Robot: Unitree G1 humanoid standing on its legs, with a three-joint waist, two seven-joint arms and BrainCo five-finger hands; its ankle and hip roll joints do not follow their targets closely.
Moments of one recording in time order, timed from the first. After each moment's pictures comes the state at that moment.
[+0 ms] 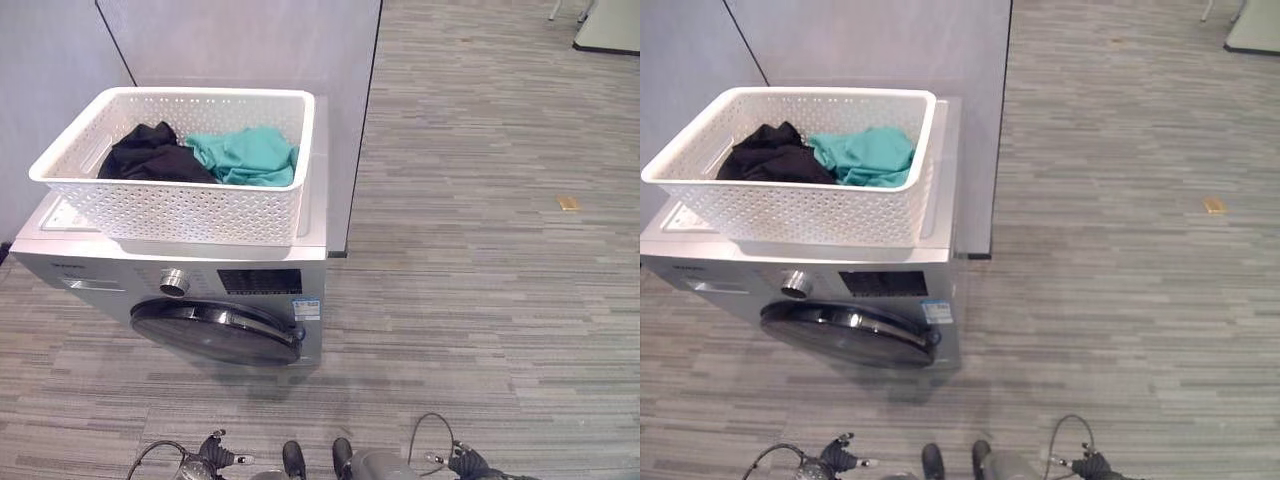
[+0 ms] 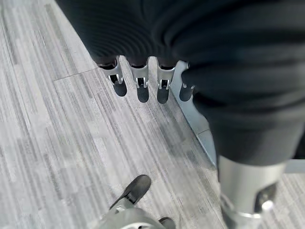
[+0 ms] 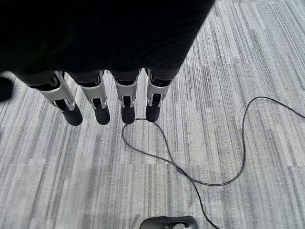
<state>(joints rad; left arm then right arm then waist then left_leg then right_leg) -0.08 0.25 -0.29 1.27 0.09 -0.08 0.10 0.03 -0.29 0.20 1.22 0.18 -0.09 -0.06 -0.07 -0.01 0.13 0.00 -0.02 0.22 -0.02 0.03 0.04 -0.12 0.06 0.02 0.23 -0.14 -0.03</state>
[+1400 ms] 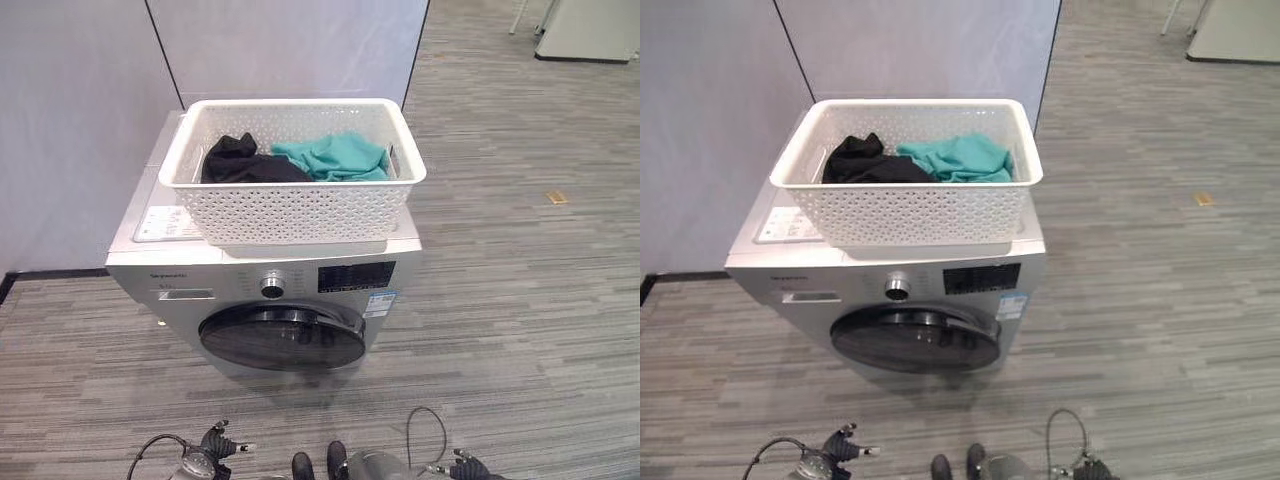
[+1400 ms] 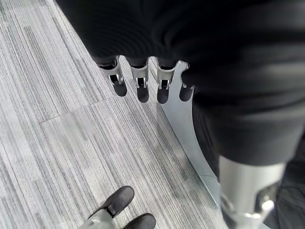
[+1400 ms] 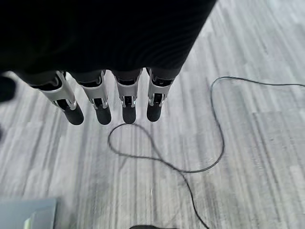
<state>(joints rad) -0.09 0.25 -0.28 1.26 0.02 -0.08 0.08 0.04 -0.29 0.22 1.24 0.14 -0.07 -0.04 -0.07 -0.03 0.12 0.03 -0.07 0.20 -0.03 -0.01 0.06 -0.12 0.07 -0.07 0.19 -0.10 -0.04</state>
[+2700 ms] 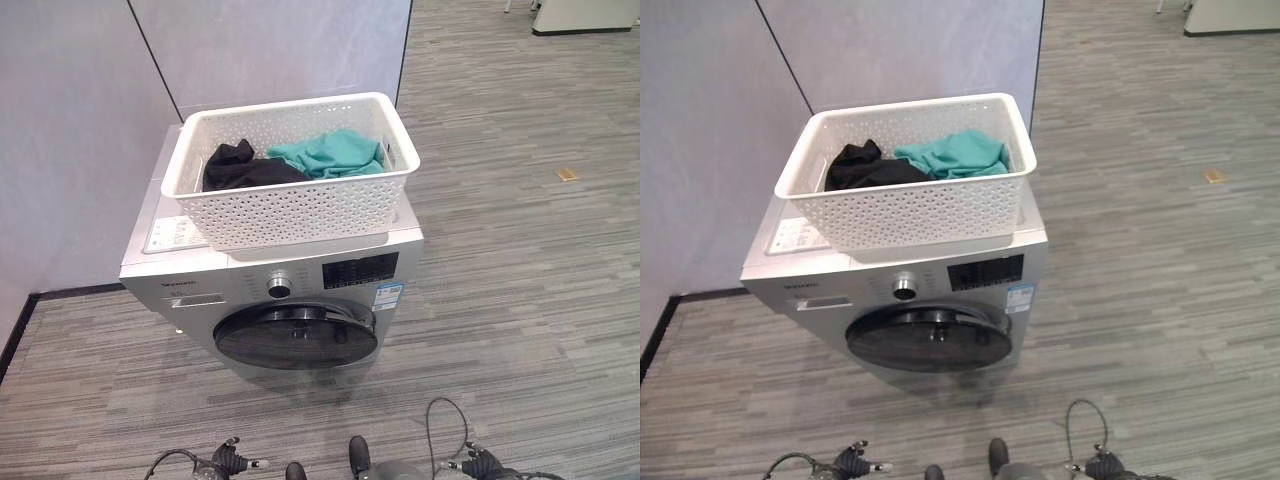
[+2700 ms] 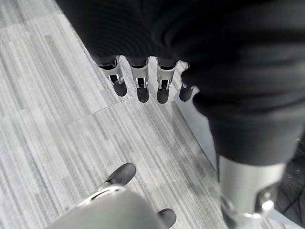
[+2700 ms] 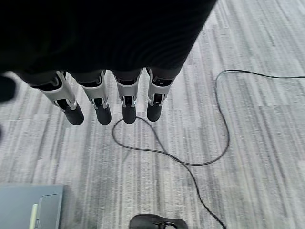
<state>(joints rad) -0.05 0.20 -0.27 1.28 0.02 -0.07 0.08 0.03 -0.36 0.22 1.13 0.08 -0.07 -0.04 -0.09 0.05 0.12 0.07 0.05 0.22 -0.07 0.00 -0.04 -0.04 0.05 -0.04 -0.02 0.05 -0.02</state>
